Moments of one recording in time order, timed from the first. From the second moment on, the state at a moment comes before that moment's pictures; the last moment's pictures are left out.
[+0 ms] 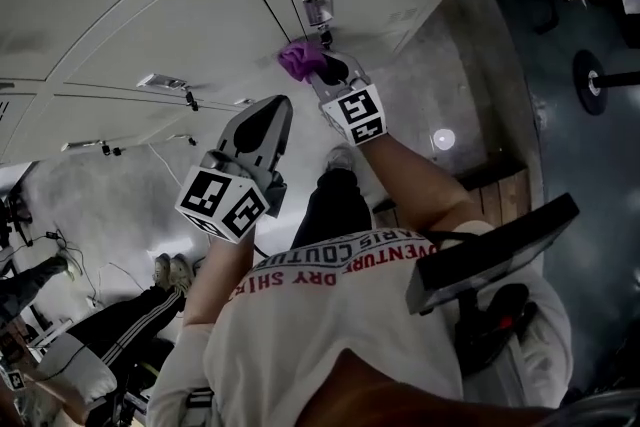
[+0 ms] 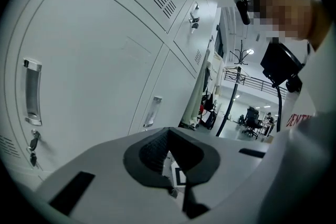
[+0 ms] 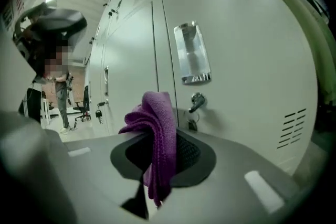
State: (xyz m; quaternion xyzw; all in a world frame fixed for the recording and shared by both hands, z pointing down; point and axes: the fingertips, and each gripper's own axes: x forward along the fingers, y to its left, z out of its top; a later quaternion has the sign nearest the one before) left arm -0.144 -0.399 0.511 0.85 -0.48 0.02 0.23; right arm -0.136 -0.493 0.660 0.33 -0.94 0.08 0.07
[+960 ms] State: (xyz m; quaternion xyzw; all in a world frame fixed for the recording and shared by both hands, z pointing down) left arm -0.138 -0.397 0.527 0.84 -0.48 0.02 0.23; right arm -0.030 -0.559 0.683 0.45 -0.89 0.05 0.09
